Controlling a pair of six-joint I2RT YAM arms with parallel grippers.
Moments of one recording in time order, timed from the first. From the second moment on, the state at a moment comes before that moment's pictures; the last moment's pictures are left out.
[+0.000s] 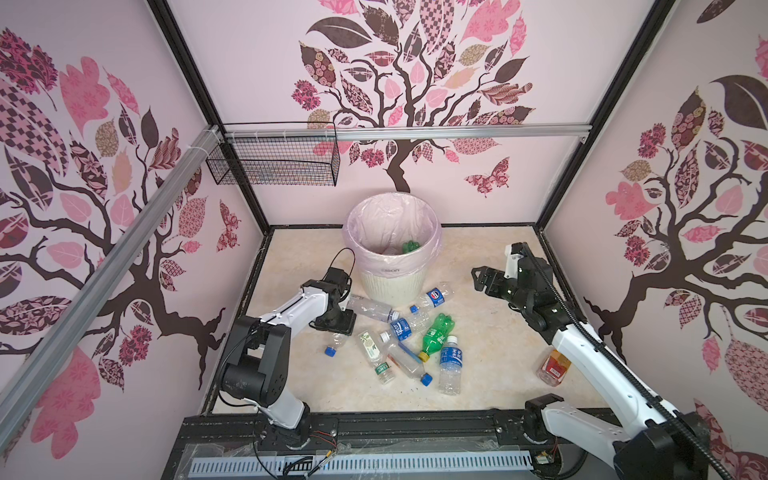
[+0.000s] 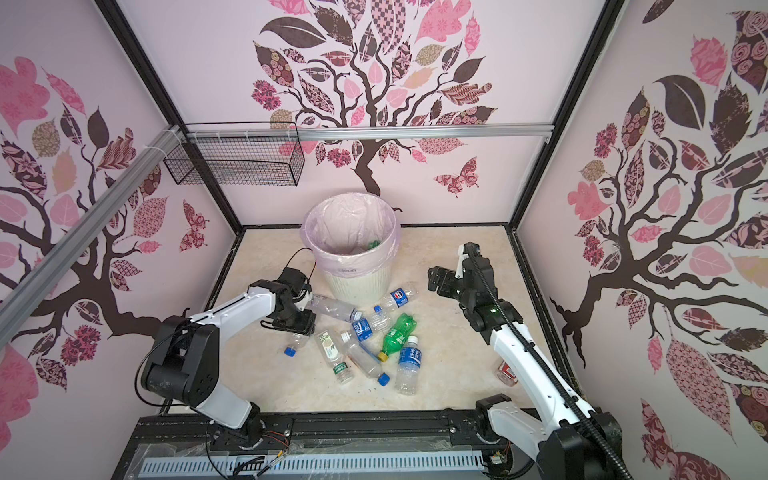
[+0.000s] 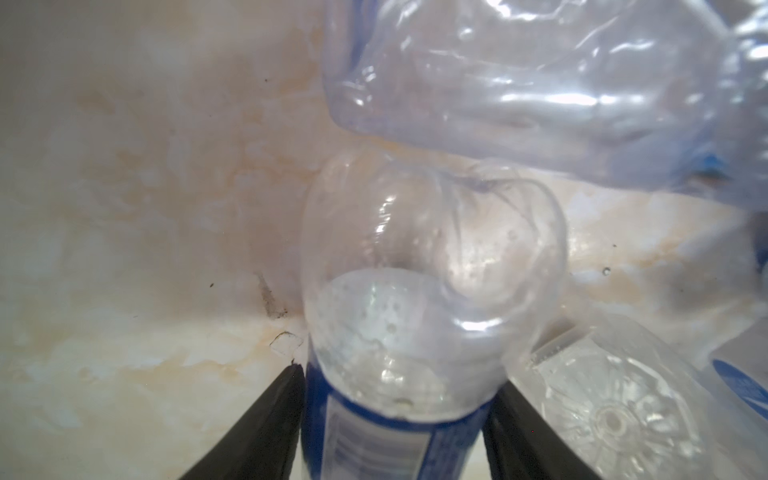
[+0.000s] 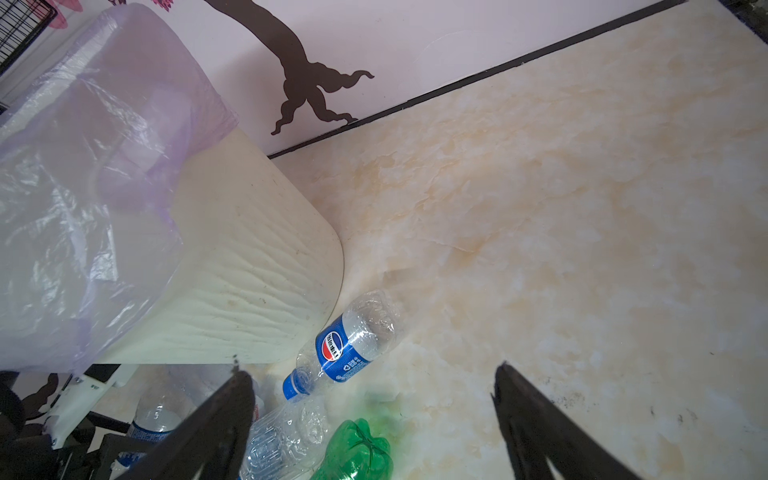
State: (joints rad) left arm -0.28 1.61 0.99 -0.82 0.03 -0.07; right arm 0.24 1.06 0.84 -0.28 -0.05 0.47
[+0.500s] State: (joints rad) left arm -0.28 1.60 0.99 -0.80 0.01 -0.19; right arm 0.24 1.05 0.84 -0.28 -0.04 0.46
